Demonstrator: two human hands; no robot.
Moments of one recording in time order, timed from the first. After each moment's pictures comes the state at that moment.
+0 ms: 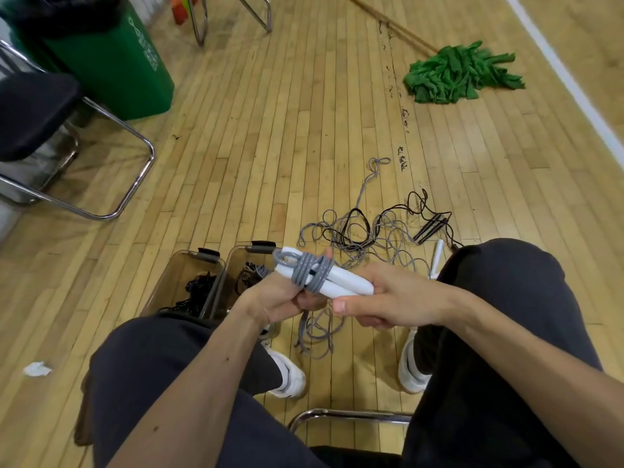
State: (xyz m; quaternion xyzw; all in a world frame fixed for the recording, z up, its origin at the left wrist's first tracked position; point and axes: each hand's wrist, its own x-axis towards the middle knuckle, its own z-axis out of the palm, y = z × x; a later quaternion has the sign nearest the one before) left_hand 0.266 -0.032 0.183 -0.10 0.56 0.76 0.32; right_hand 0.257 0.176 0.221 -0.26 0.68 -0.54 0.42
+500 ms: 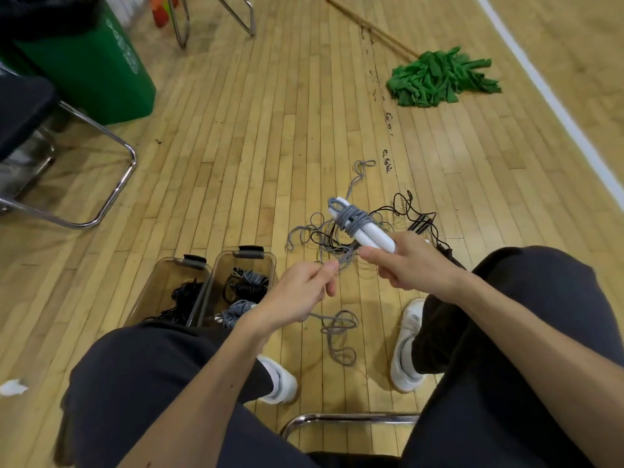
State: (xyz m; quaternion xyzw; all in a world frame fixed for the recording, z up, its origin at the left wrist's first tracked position) left_hand 0.269 -0.006 0.186 -0.02 0.84 0.49 0.24; right_hand 0.226 0.207 0.200 -0.08 0.81 -0.52 0.25
